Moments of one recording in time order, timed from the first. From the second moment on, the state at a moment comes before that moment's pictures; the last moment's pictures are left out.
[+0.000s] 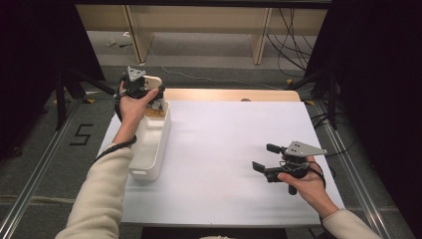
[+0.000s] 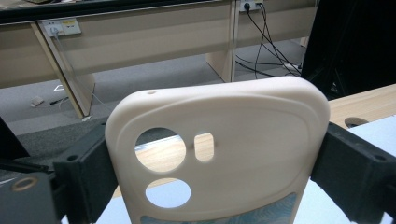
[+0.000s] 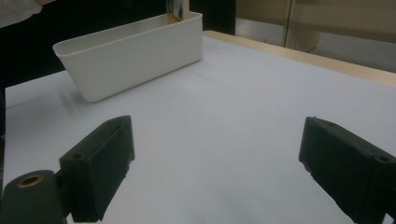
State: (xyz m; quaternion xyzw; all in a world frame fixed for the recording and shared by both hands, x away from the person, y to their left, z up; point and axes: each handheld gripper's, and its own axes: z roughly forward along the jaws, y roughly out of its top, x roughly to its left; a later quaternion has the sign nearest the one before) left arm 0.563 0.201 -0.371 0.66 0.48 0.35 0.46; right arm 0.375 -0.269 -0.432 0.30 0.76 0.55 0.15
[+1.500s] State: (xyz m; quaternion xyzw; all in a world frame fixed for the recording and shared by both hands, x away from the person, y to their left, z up) left arm 0.571 0.200 -0.380 0.66 0.49 0.34 0.45; right arm 0.375 -0.269 -0.433 0.30 0.77 0.55 0.15
